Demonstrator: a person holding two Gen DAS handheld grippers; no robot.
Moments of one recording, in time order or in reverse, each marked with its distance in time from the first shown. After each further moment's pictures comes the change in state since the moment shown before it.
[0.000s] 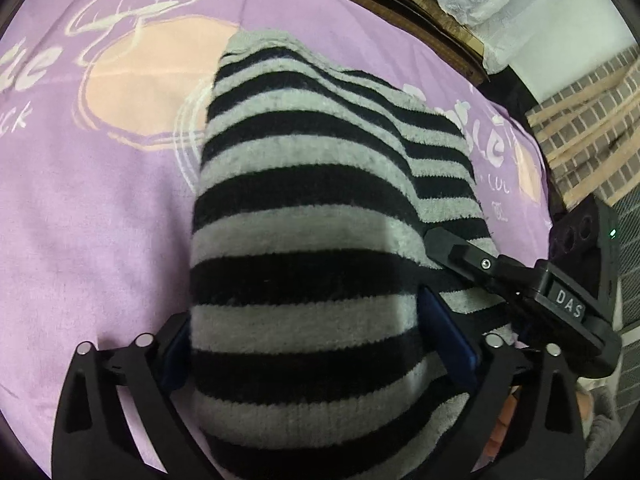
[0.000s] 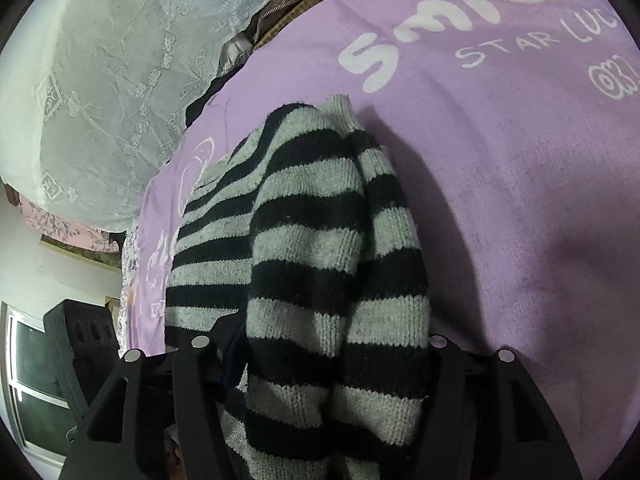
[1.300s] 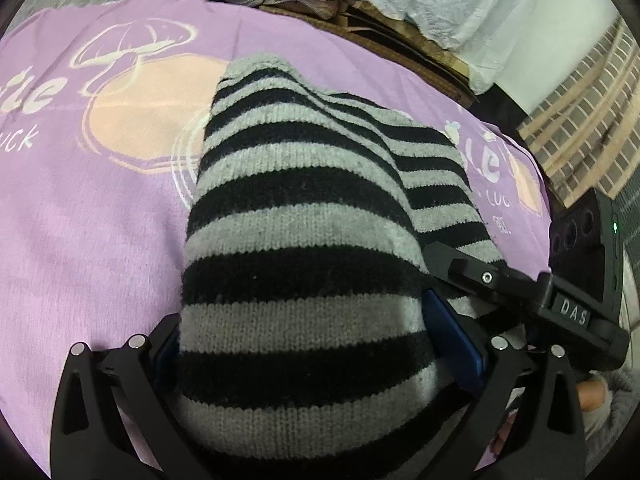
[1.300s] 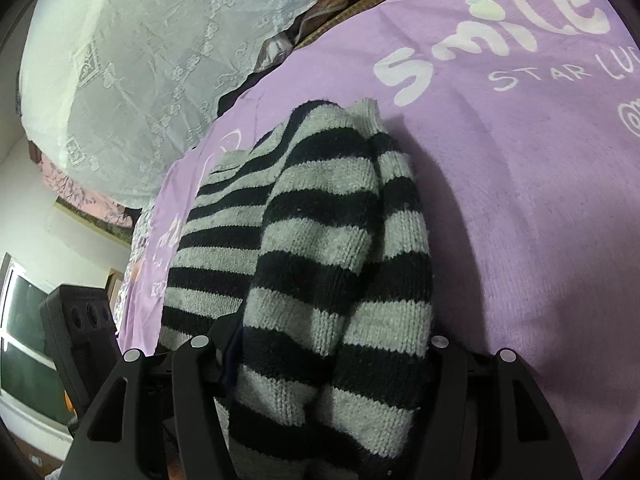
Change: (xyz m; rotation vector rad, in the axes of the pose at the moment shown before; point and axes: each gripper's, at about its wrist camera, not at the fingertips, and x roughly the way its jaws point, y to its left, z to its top) left arm 0.000 -0.002 -0.012 0.028 -0.164 0.014; right arm -0.001 -0.006 -0.002 -0.135 -0.027 0.079
